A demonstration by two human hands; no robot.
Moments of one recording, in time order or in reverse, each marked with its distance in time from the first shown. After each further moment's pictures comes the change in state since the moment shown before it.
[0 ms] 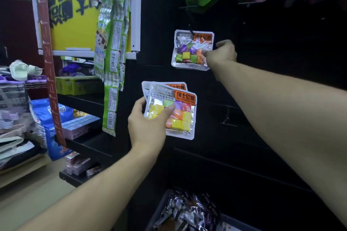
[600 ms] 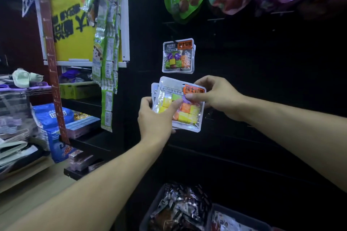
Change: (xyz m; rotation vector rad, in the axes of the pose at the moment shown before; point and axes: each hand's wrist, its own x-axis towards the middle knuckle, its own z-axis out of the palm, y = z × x) left_hand -0.049 0.039 0.037 0.115 -0.051 -0.023; right_hand -0.117 0.021 -0.127 -0.007 -0.655 -0.044
